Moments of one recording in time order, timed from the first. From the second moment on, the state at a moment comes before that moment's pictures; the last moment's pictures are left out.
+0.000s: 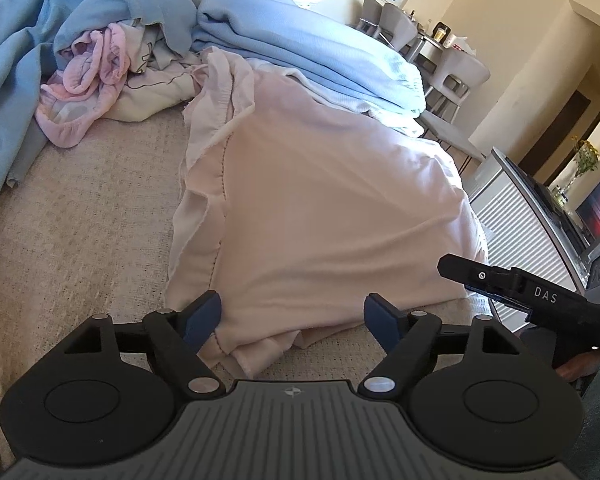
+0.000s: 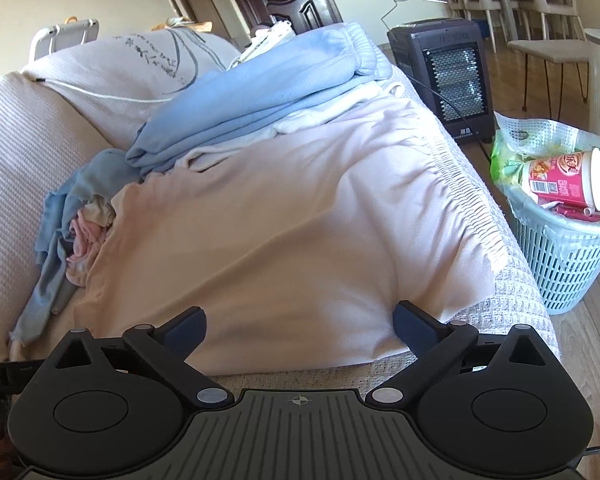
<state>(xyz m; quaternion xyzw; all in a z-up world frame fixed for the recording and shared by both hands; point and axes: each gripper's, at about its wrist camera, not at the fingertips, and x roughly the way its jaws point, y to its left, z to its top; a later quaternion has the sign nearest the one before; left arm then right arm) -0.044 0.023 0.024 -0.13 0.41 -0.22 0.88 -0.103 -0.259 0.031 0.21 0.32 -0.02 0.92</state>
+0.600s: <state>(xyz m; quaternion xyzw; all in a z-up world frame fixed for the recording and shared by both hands) -0.046 0.019 0.024 -0.11 0.40 -0.22 0.88 -0.105 -0.256 0.028 0.20 0.31 -0.02 0.93</state>
